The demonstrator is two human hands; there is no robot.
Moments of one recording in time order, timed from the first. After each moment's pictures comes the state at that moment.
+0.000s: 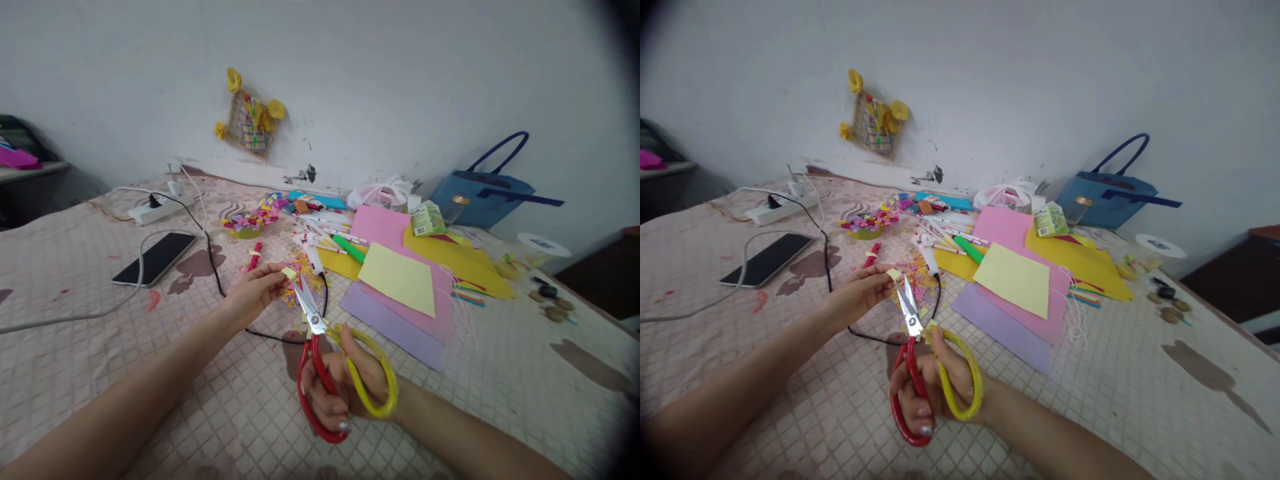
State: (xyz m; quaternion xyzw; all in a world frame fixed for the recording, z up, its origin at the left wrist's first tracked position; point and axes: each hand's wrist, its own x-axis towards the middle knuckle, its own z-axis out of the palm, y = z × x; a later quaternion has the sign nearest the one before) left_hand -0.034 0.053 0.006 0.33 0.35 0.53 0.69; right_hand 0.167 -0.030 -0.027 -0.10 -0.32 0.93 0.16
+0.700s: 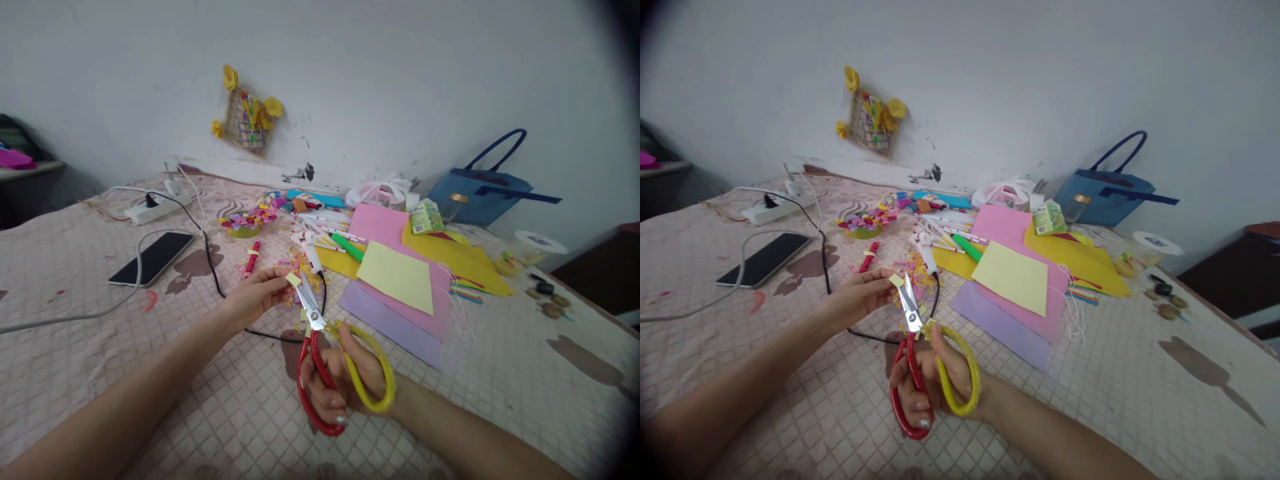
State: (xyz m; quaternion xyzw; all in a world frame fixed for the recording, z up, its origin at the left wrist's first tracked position) left_hand -0.033 0.048 0.006 0.38 0.35 0.47 0.71; right_hand 0.167 -0.029 -0.025 -0.10 -0.33 0.92 0.18
